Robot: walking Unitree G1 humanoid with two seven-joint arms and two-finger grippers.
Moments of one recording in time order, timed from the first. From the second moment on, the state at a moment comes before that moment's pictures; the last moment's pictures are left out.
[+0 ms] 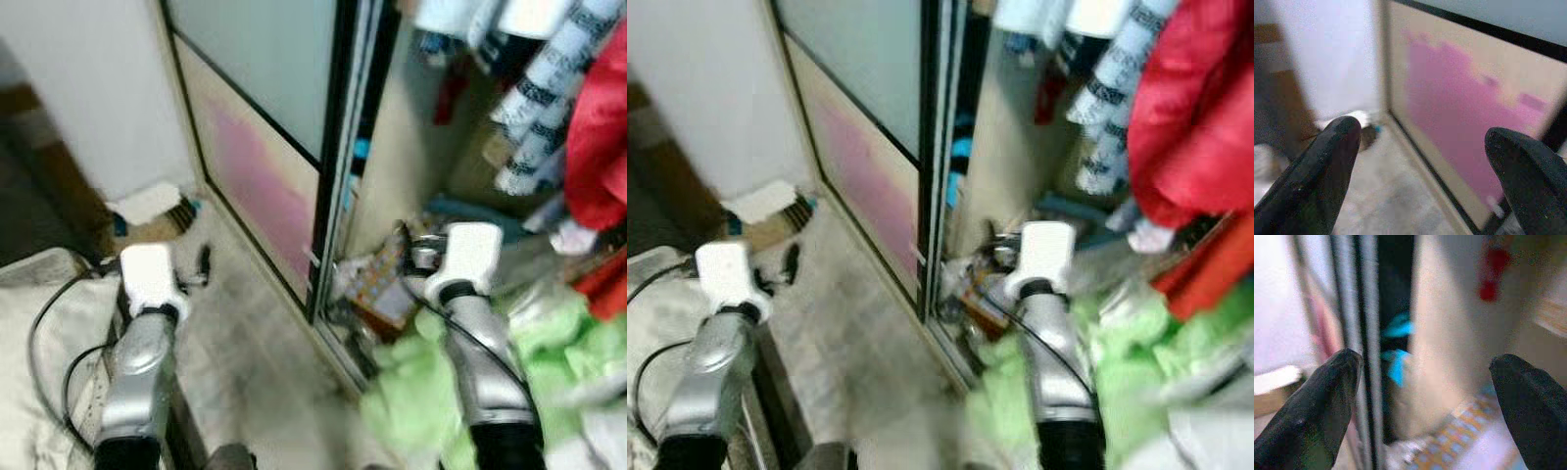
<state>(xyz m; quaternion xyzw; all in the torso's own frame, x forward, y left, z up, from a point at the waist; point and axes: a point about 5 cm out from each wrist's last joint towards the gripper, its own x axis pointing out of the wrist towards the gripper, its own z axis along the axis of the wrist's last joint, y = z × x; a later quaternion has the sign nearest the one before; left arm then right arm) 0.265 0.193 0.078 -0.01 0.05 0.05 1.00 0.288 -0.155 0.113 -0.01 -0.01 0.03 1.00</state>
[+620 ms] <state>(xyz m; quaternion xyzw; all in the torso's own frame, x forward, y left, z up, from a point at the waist) 0.267 0.189 0.082 -0.02 0.03 0.06 1.00 0.297 -0.150 0.108 -0.03 -0.01 0.05 1.00</state>
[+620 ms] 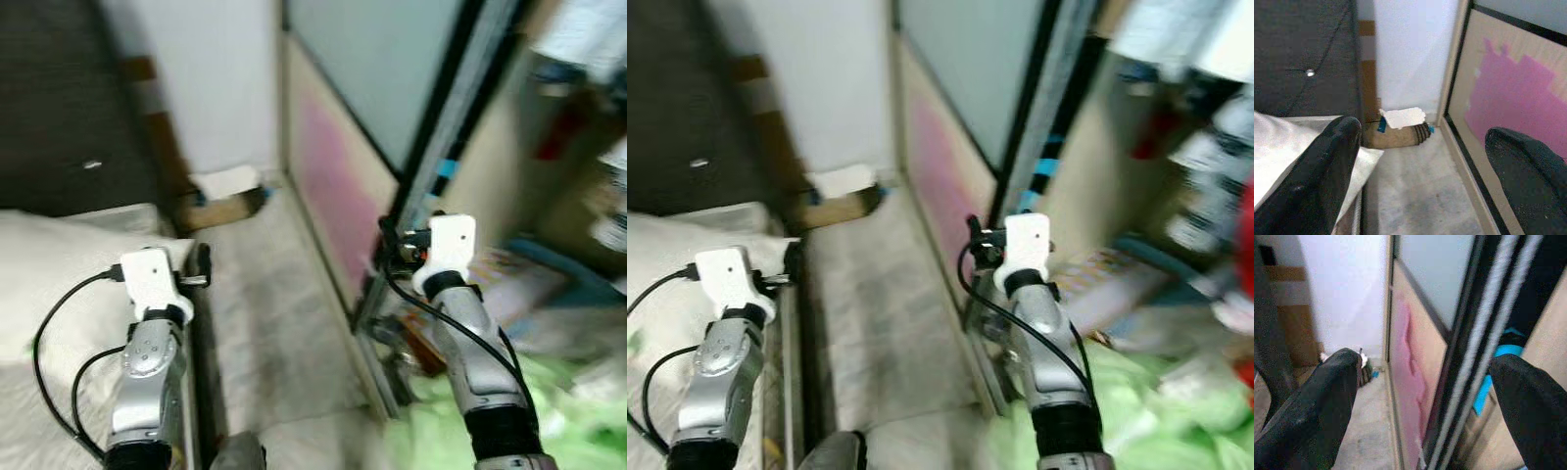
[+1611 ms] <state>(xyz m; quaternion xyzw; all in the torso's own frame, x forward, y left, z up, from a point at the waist) 0.280 0.181 0.085 -0.02 0.03 0.04 1.00 0.302 -0.145 0.110 -0.02 -0.02 0.07 1.00</state>
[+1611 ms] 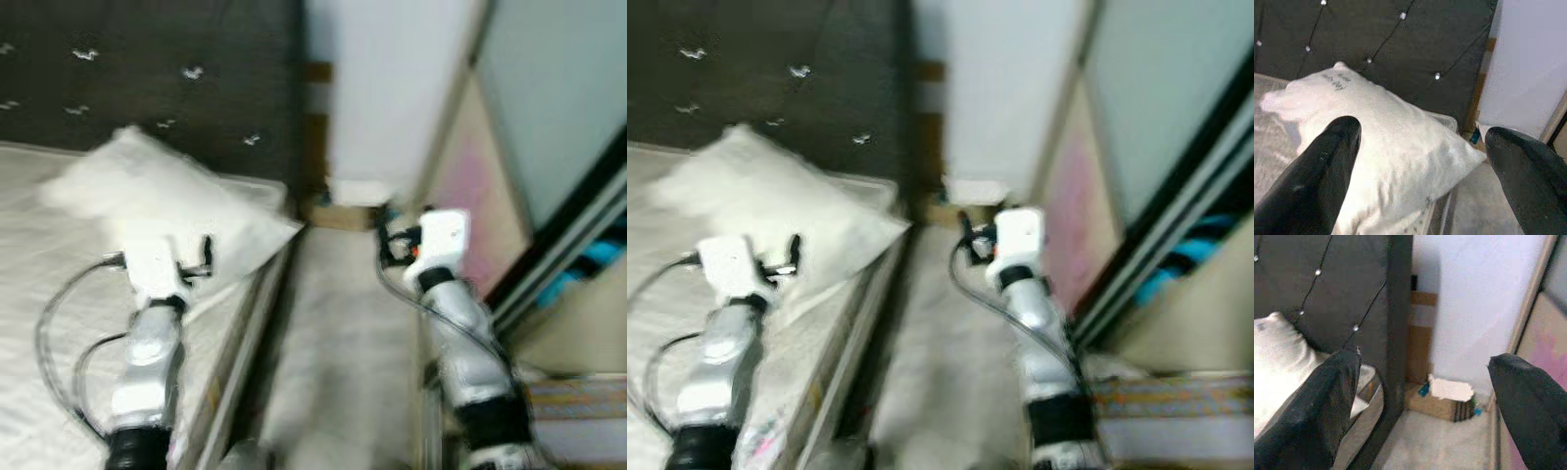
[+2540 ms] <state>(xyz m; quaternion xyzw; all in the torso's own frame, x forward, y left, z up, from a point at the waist) 0.295 0.181 0.088 -0.01 0.03 0.03 1.00 0.310 -0.132 0.108 0.00 -0.03 0.10 0.99</state>
